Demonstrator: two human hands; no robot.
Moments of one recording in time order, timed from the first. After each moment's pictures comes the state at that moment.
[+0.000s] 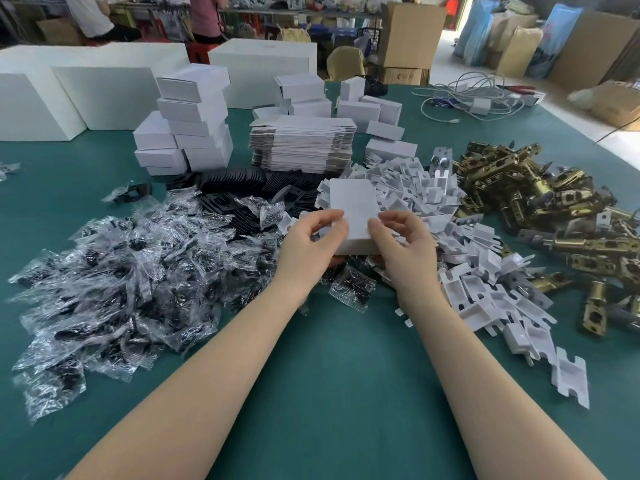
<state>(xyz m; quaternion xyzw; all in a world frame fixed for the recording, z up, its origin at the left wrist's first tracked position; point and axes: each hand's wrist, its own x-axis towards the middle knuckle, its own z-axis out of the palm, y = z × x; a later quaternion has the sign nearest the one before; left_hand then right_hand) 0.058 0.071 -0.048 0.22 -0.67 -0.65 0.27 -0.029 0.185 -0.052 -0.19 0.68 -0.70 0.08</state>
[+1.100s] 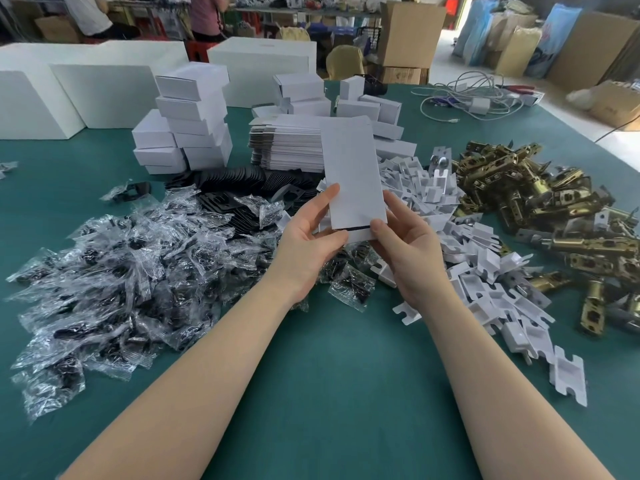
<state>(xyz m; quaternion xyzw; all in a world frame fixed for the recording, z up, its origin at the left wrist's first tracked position) 0.056 0.070 -0.047 0.09 -0.57 -0.78 0.26 -0.038 0.192 -0.052 -0.26 0.54 -0.77 0.21</state>
